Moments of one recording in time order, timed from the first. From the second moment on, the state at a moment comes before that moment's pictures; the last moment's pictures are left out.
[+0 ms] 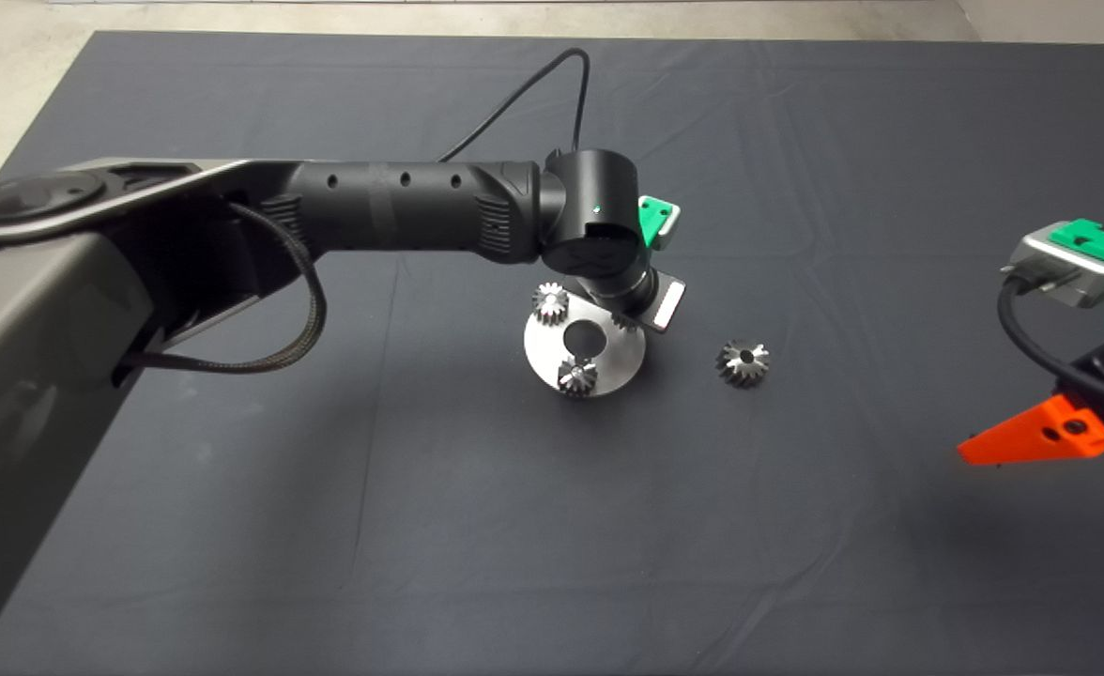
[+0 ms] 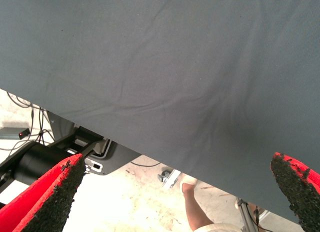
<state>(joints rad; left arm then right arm) -0.35 2.98 -1.36 0.68 1.27 -1.12 0.83 2.03 -0.49 0.16 -1.45 1.18</state>
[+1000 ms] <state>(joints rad) -0.34 2.97 -1.37 0.75 1.29 -1.16 0.83 2.02 -0.49 0.16 -1.45 1.18</state>
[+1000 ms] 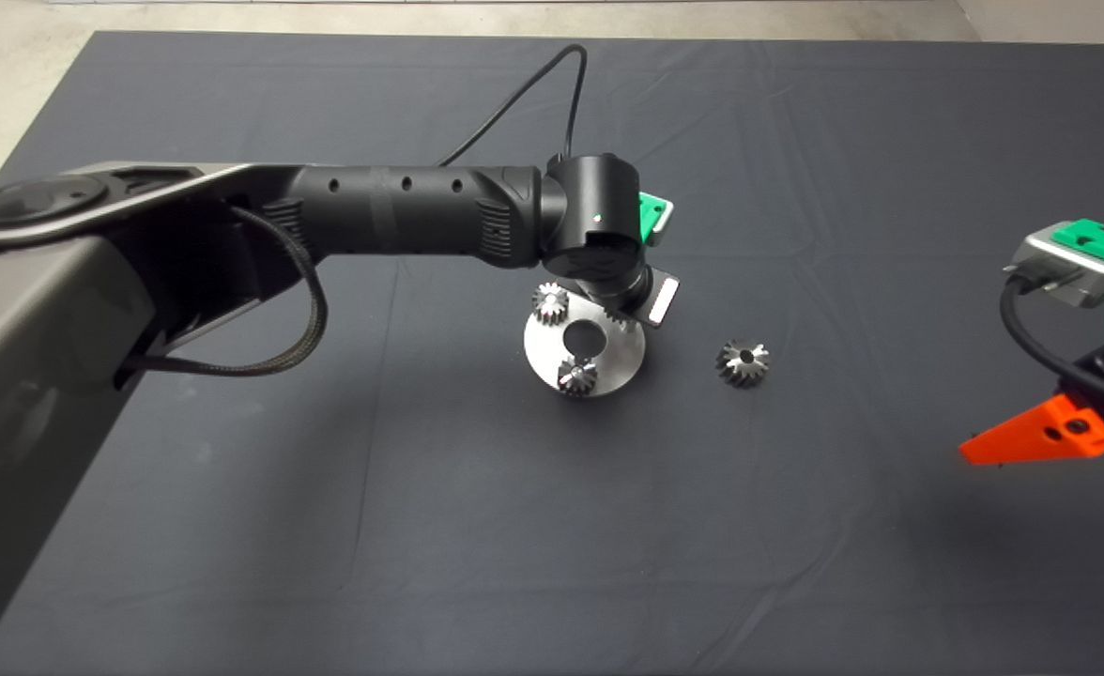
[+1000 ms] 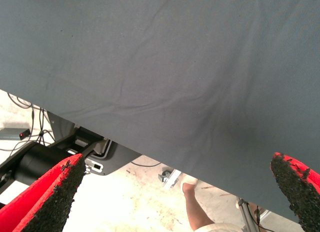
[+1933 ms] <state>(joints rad) -0.34 2.97 -1.30 0.76 1.29 -1.22 0.83 2.02 -0.49 0.16 -1.45 1.18</state>
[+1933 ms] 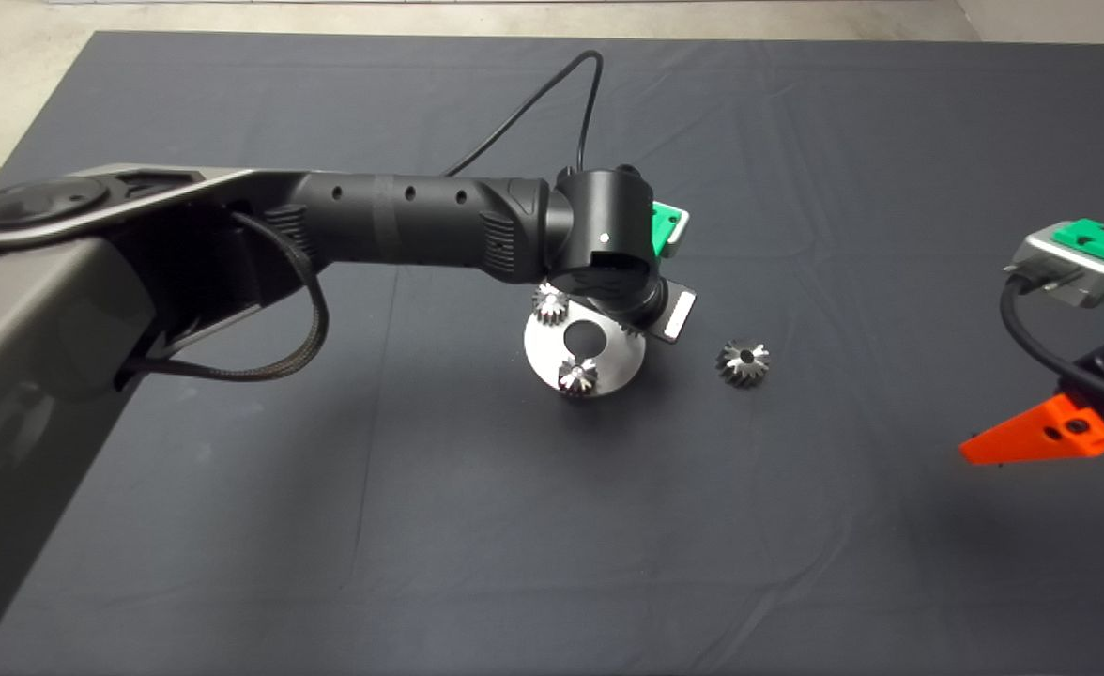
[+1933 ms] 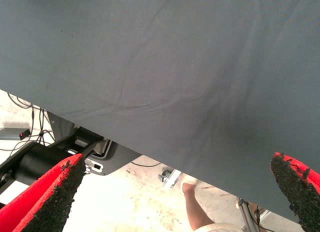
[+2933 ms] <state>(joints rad) -0.34 2.97 -1.29 0.82 1.30 -1.22 0.83 2.02 -0.49 0.16 -1.45 1.18</state>
